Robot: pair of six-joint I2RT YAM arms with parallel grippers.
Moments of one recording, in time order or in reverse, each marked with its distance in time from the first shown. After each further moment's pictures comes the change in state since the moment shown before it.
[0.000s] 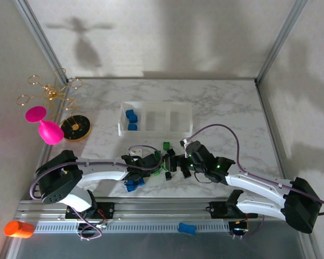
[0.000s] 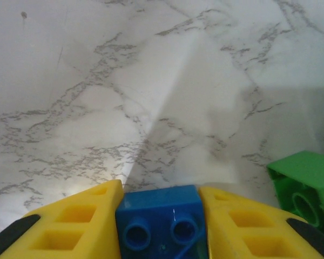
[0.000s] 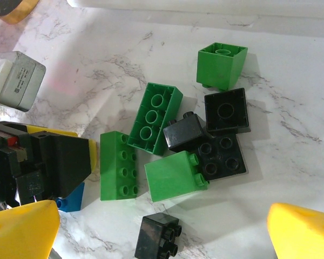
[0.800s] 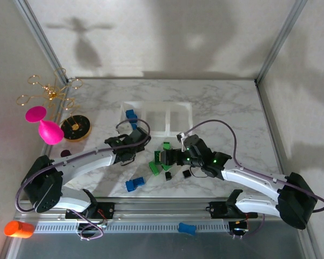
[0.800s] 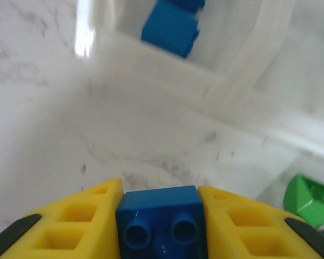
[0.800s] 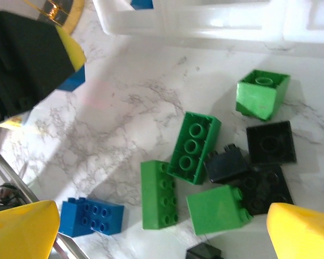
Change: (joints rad) left arm 0.274 -0.127 0.193 -0.041 -0.104 0.138; right arm -0.044 0.090 0.077 0.091 -0.103 0.052
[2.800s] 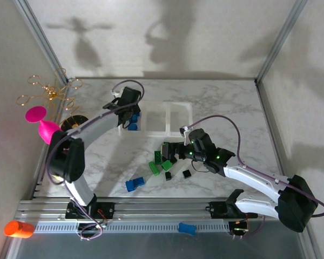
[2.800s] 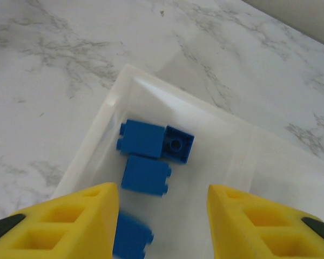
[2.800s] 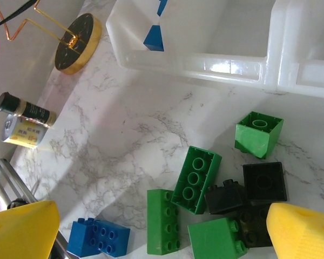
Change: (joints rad) left arm 0.315 0.315 0.394 0.134 0.111 0.278; right arm -0.081 -0.022 0.019 0.026 -0.058 -0.068
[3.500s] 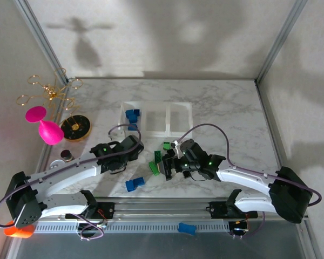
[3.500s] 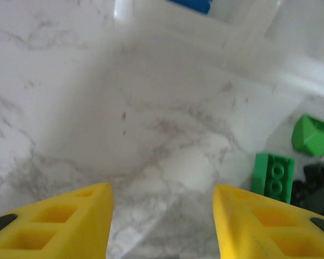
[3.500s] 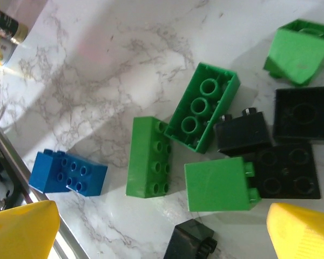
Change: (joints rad) left arm -0.457 -0.555 -0.458 -0.397 -0.082 -0.370; right arm 0.127 0.092 -0.092 0.035 -0.021 -0.083
